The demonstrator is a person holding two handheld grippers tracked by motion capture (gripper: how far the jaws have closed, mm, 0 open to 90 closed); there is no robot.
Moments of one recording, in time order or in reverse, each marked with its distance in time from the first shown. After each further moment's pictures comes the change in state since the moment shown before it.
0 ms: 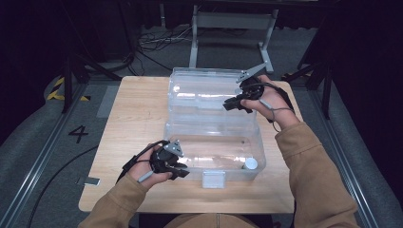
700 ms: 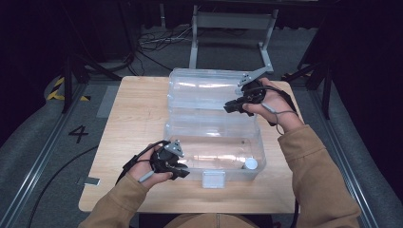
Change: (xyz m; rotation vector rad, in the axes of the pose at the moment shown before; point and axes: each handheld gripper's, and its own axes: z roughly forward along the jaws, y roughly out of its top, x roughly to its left) left arm 0.002 -0.001 0.003 0.000 -0.014 -0.005; right arm 0.013 -0.005 -0.007 -0.019 -0.006 -0.029
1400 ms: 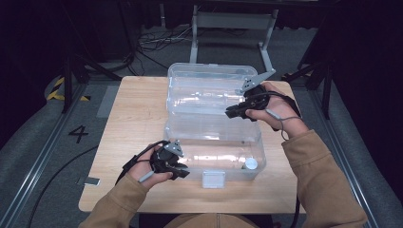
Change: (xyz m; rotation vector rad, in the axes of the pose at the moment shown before) left arm 0.000 0.000 0.000 0.000 0.002 -0.007; right arm 0.020 -0.006 -0.012 -0.008 0.021 -0.036
